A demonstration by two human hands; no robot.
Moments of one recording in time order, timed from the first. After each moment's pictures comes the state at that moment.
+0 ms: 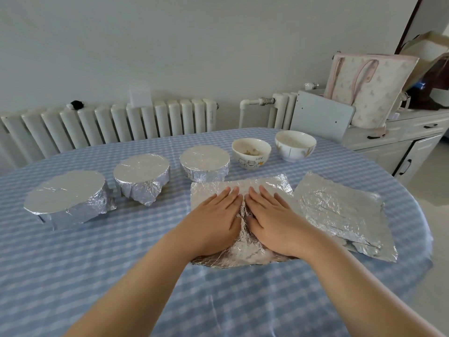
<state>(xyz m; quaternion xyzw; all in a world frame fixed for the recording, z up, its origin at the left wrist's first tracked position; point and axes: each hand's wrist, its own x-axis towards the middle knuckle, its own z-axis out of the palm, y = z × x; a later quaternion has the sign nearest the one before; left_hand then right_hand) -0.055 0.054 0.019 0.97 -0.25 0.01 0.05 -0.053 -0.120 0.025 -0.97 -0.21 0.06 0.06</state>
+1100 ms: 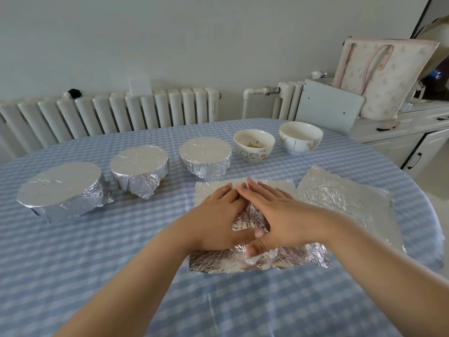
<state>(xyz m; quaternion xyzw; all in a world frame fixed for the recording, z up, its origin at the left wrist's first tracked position) -0.045 0.055 0.017 0.94 -0.29 -0.05 0.14 -0.042 -0.137 0.045 -0.94 -0.29 0.16 0.06</state>
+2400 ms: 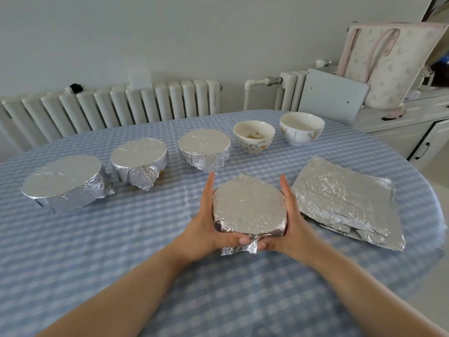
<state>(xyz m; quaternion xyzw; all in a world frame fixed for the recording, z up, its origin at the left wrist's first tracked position) -0.071 0.061 -0.041 0.77 -0.15 -0.07 0.61 -0.063 -0.162 -0.038 -0.83 -0.19 0.02 0.52</state>
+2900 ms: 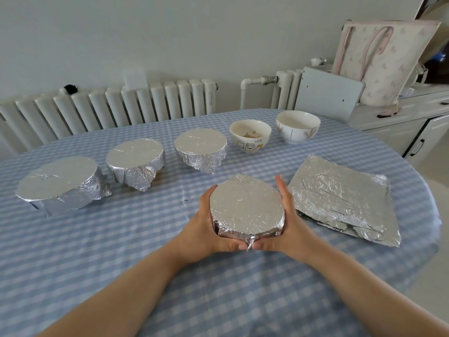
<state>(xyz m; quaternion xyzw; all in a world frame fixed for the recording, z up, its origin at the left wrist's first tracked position) -0.066 0.064 -0.050 0.83 -0.18 -0.04 0.53 -0.063 -0.164 -0.040 -0.81 -0.20 0.04 0.55</state>
